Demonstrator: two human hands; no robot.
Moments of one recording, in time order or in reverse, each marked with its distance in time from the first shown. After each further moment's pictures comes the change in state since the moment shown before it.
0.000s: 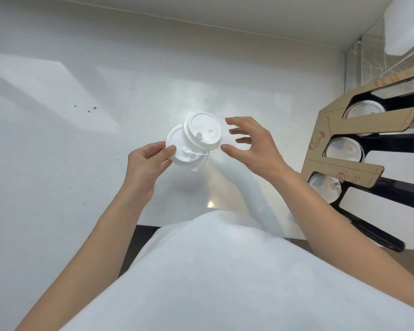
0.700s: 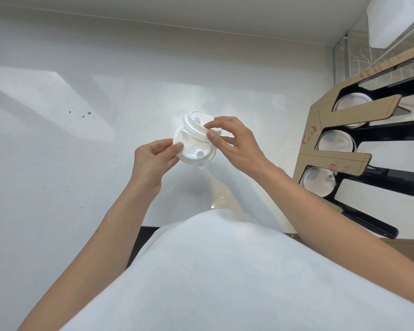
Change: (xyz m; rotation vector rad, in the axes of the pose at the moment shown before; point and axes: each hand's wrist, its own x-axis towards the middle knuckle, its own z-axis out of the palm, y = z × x) left_hand -0.003 0.001 0.027 0.025 -0.022 0.016; right_hand -0.001 -0.006 0.013 0.142 0.013 -0.020
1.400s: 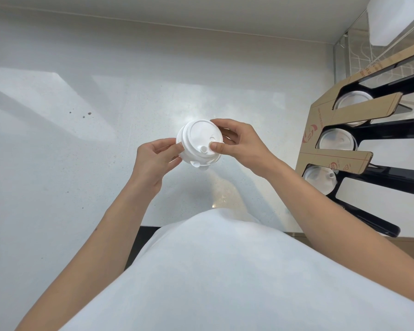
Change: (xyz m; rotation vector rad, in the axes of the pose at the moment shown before) left_hand -0.006 0.009 0.002 0.045 -0.041 -0.021; right_hand 0.003 0.003 -0.010 0.281 -0.150 0.170
